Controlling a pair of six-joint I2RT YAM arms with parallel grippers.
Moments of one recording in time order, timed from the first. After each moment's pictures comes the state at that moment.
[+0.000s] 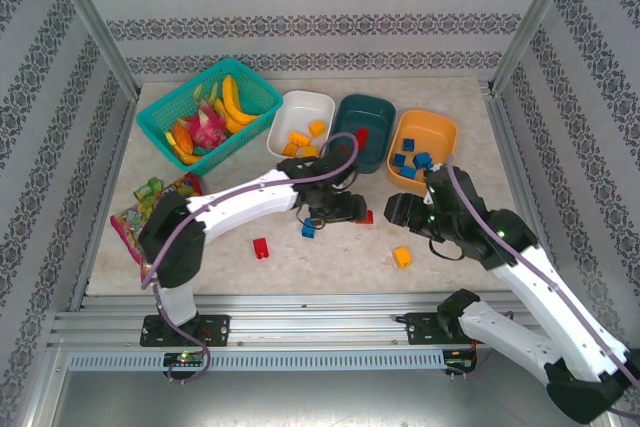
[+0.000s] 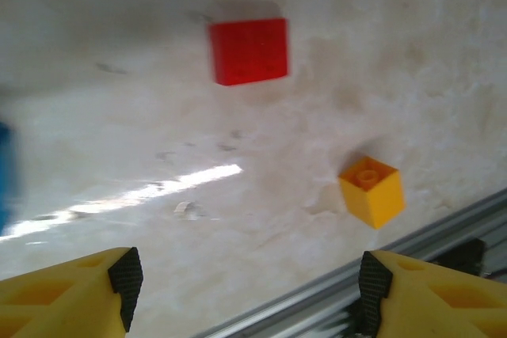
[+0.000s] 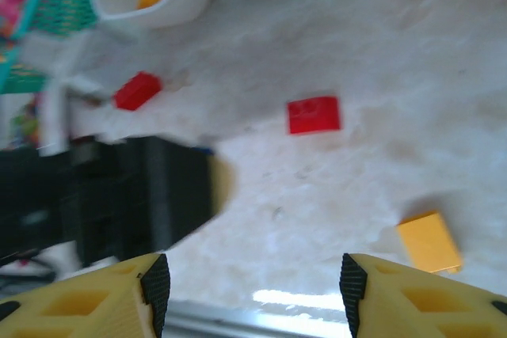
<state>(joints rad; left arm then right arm) -0.89 1.86 1.51 -0.79 0.22 -0.91 0.56 0.78 0.97 -1.00 -0.08 0.84</state>
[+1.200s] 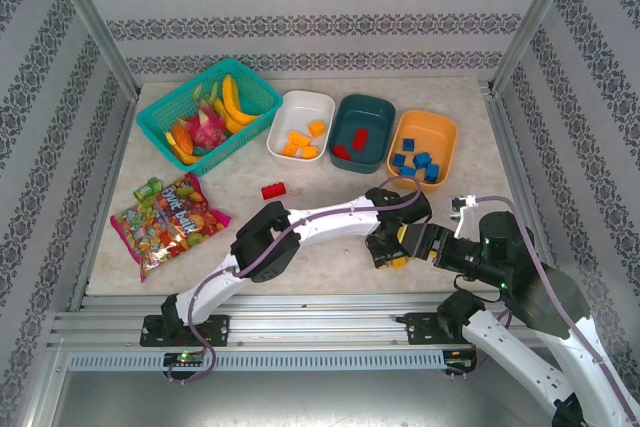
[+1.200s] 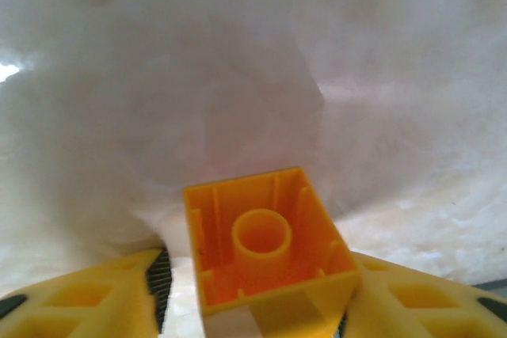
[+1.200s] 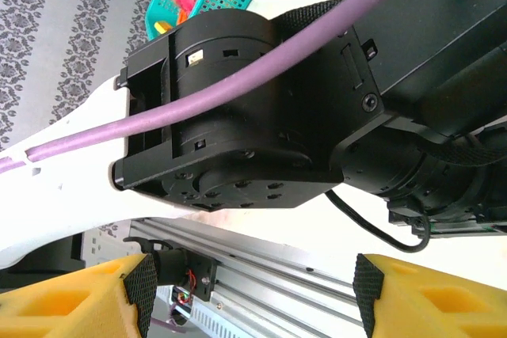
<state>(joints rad) -1.10 2.42 2.07 -0.97 0.29 -1.37 0.58 0.41 0.90 -1.02 -0.26 0.89</state>
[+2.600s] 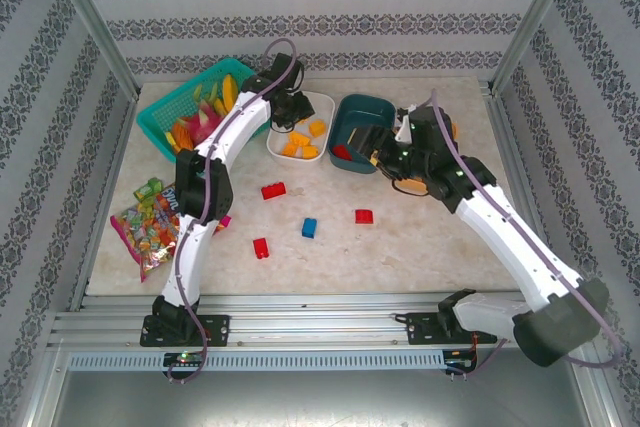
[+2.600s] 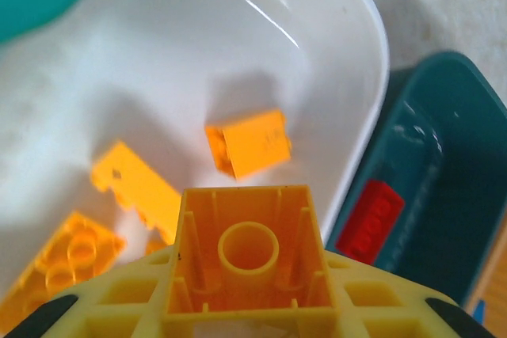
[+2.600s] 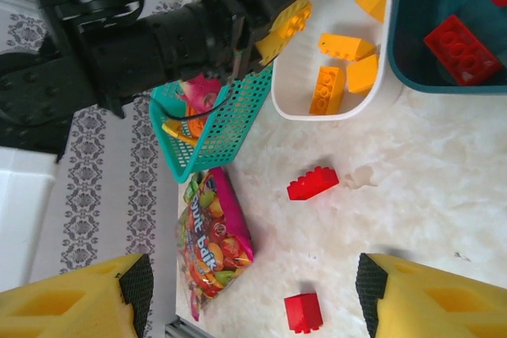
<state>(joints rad) -0.36 2.40 2.35 -0.93 0.13 -0.81 0.43 1.21 1.16 -0.49 -0.35 0.96</state>
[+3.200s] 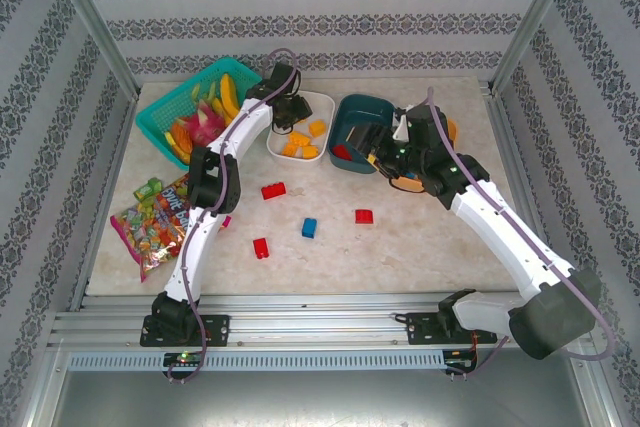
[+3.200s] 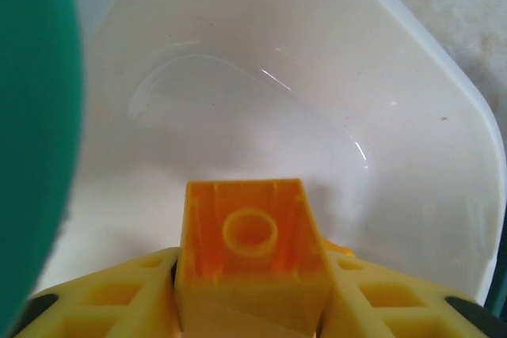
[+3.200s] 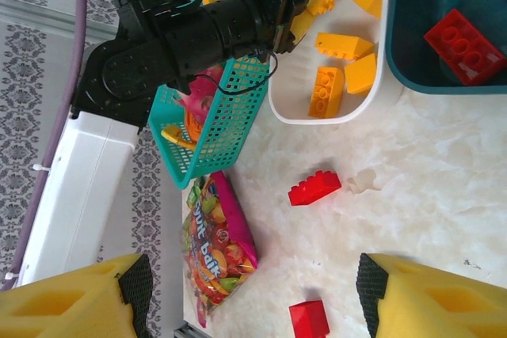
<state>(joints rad) -0.31 2.61 2.47 -0.81 0.11 -0.78 0.41 1.23 1.13 -0.44 -0.37 0.99</state>
